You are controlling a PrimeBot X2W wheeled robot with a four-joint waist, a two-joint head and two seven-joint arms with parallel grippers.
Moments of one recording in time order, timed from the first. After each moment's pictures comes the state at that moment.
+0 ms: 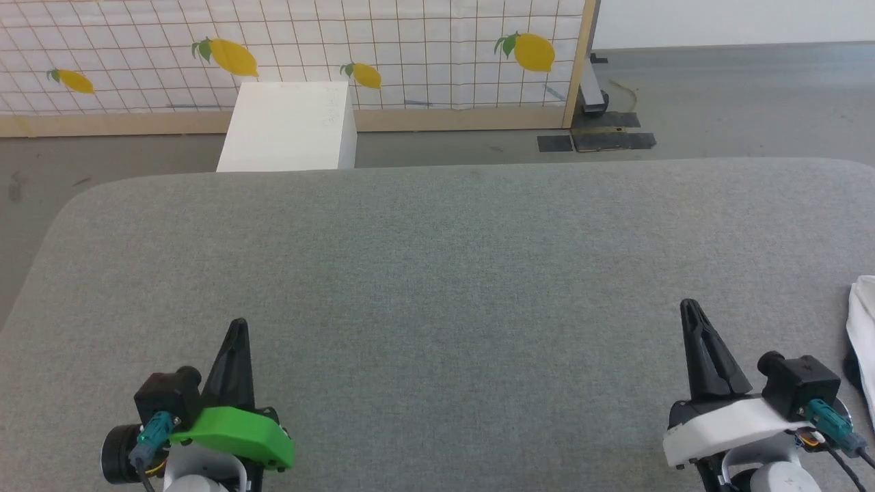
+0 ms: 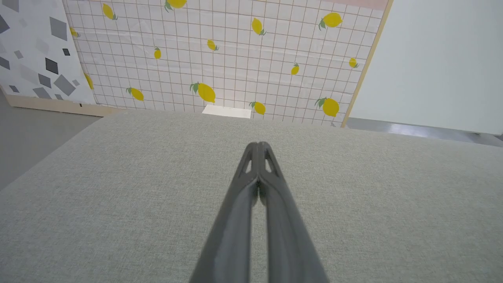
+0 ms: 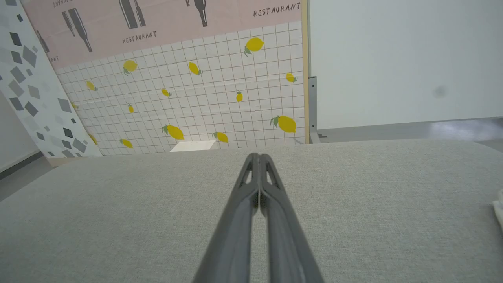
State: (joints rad) left arm -0.04 0.12 -0.04 0.19 -0.26 -0.02 -0.23; right arm -0.02 -0.05 -0.01 0.16 0.18 0.13 -0.23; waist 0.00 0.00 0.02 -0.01
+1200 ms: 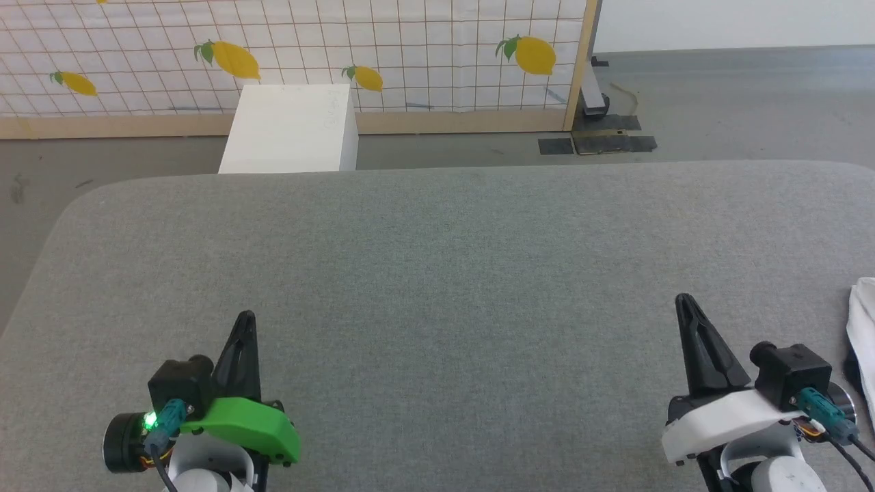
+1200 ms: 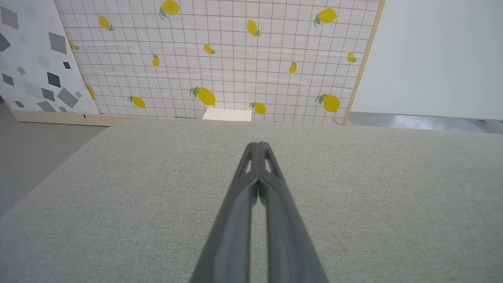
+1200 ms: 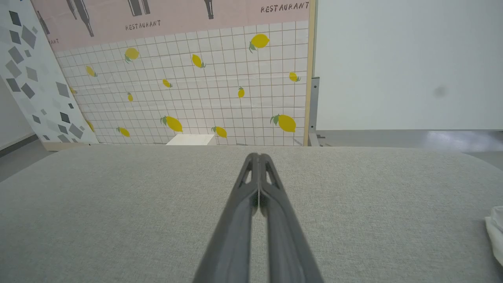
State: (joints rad) left arm -0.04 0.10 -0.03 0.13 -0.17 -0.02 -0.16; right arm -0.02 -0.05 -0.01 0.11 0.13 0.13 -0.16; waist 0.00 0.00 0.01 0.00
